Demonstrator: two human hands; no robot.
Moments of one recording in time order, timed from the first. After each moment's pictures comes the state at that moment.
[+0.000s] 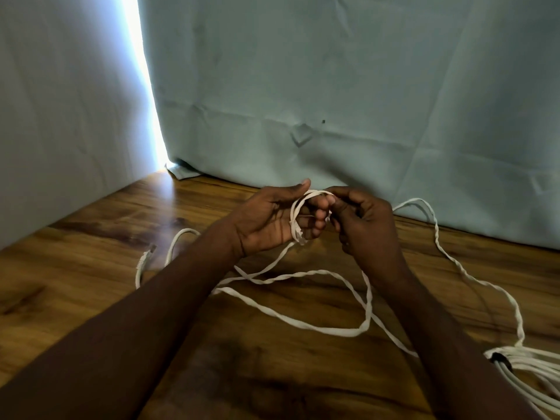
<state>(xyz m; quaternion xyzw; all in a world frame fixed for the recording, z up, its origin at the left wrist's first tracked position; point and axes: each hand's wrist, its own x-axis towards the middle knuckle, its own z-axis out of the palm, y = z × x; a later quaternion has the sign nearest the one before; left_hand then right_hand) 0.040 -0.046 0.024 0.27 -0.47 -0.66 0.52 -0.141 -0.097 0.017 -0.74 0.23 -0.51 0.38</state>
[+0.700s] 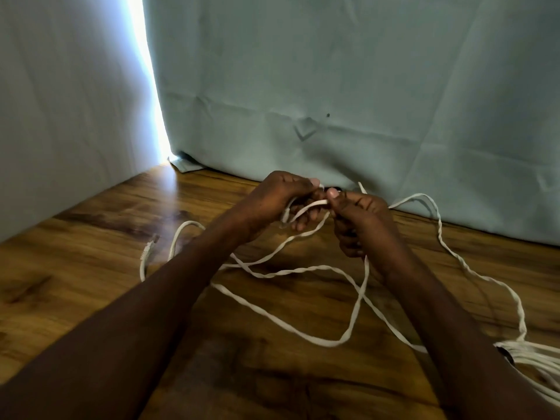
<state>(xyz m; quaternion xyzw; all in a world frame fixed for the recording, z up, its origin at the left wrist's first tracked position) 0.042 -0.041 0.030 0.45 -0.61 -0.37 0.54 -0.149 -0.079 0.031 -0.70 0.24 -0.37 0.56</state>
